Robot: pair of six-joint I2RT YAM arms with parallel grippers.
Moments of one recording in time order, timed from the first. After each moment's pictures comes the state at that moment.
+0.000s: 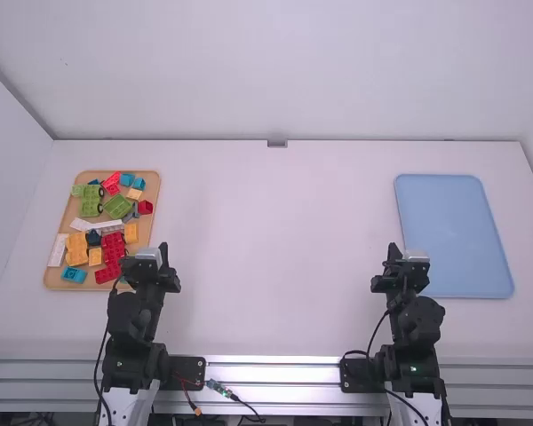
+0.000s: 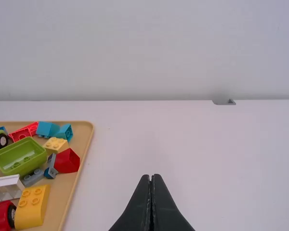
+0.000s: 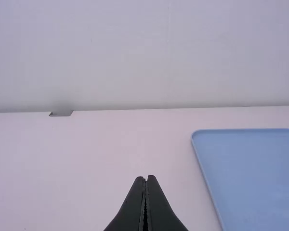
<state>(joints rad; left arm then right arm) 0.00 0.00 0.01 -0.09 0.00 -0.01 0.00 0.00 0.01 -0.09 -0.02 0.00</state>
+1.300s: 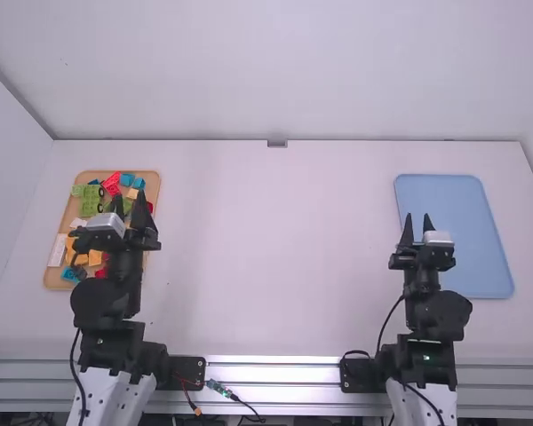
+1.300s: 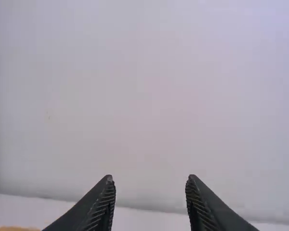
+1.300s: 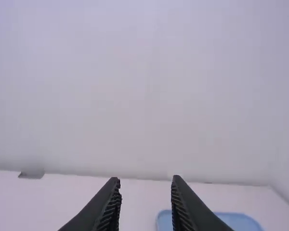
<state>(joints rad) -0.04 0.41 0.39 0.32 -0.13 -0.08 -0.03 0.29 0.26 0.20 0.00 -0.13</state>
